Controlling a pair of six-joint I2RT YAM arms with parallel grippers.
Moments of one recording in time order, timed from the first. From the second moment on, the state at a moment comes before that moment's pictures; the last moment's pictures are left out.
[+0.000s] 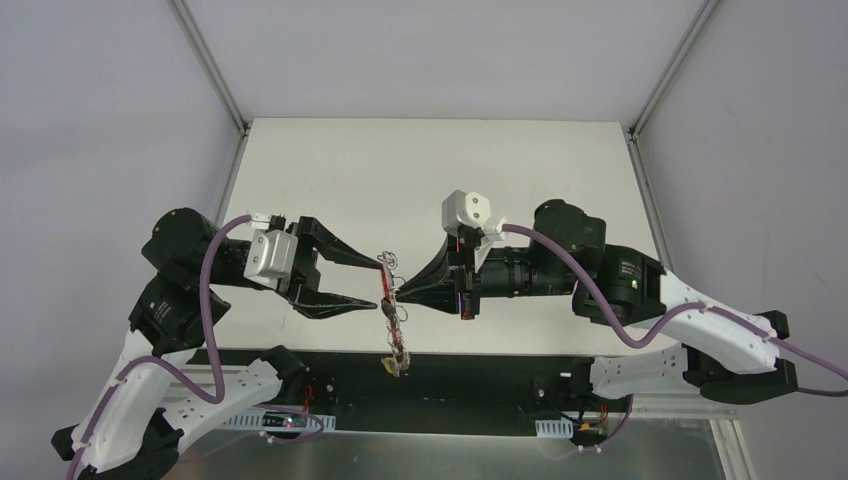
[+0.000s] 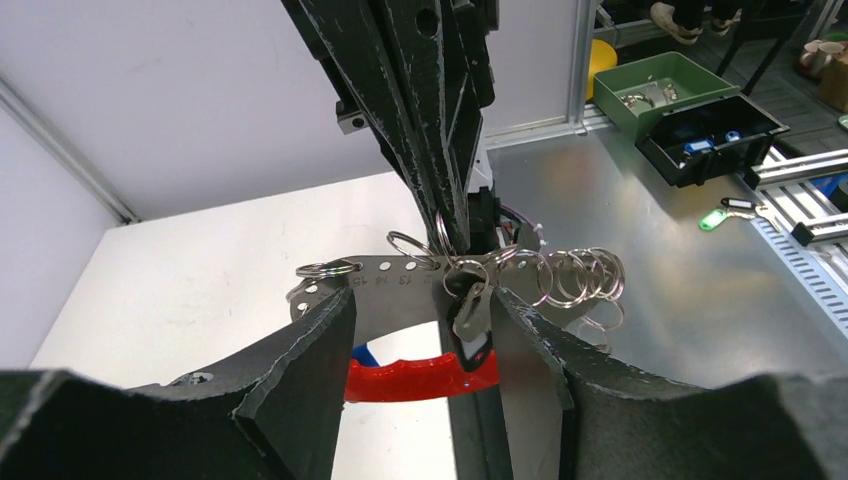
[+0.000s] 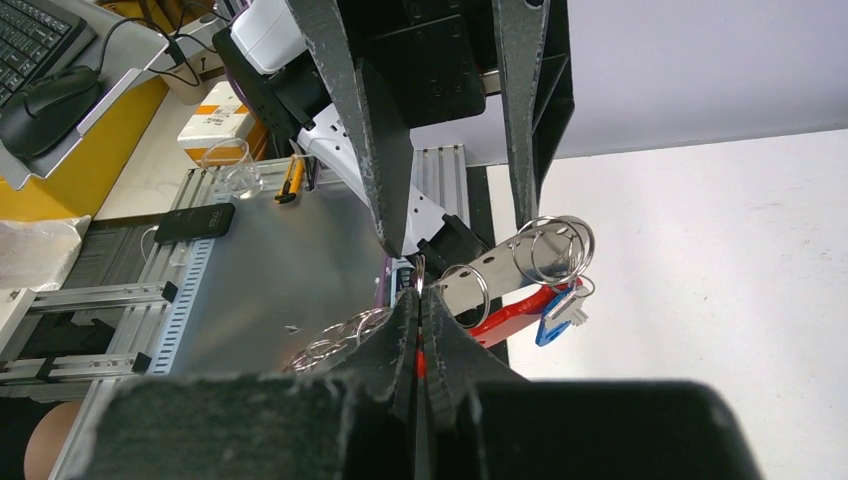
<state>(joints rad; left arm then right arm) -0.68 0.74 1.30 -0.43 0.97 0.04 1.36 1.15 1.56 -0.49 -0.25 0.12</state>
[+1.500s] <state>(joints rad) -0.68 0.56 0.95 -0.45 0.42 -0.08 1.19 1.06 1.16 -0.35 0.42 0.31</state>
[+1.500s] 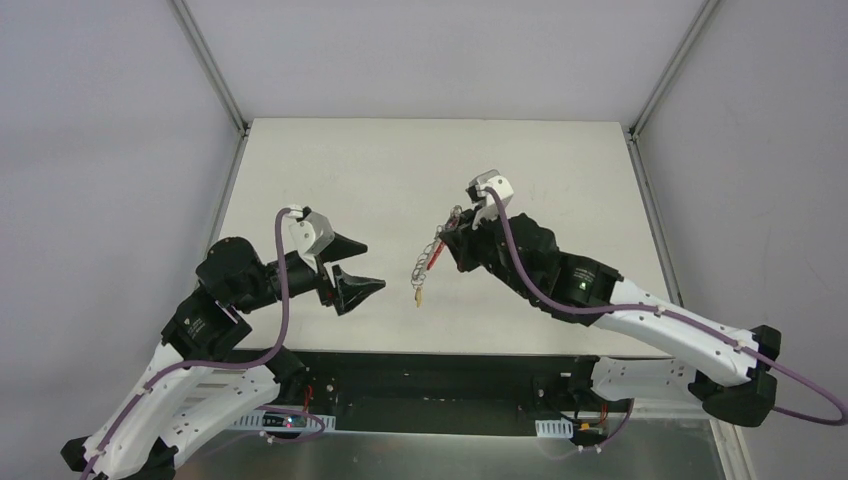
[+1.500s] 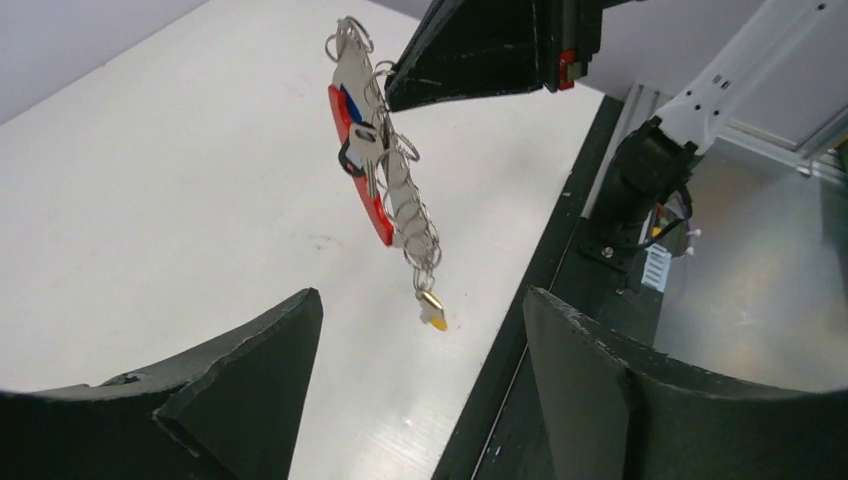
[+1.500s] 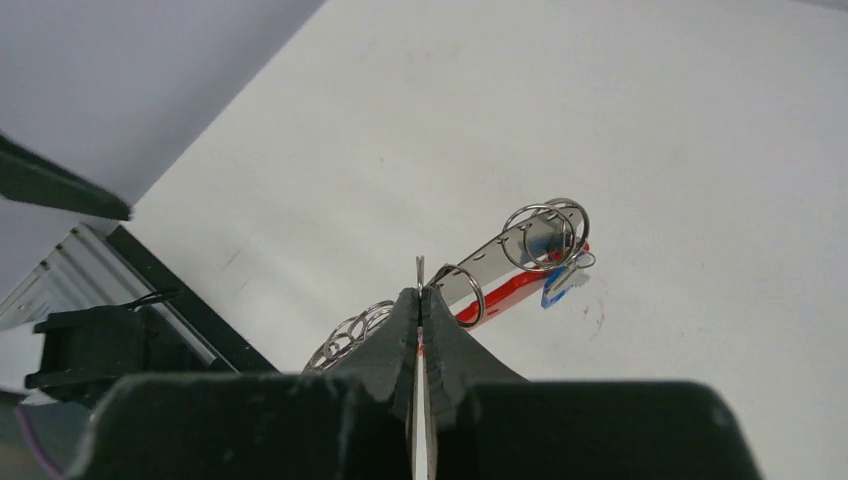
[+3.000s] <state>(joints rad) -0.68 0.44 0.77 -0.52 0.20 -0.03 0.73 1.73 1.09 -0.27 0.20 0.86</state>
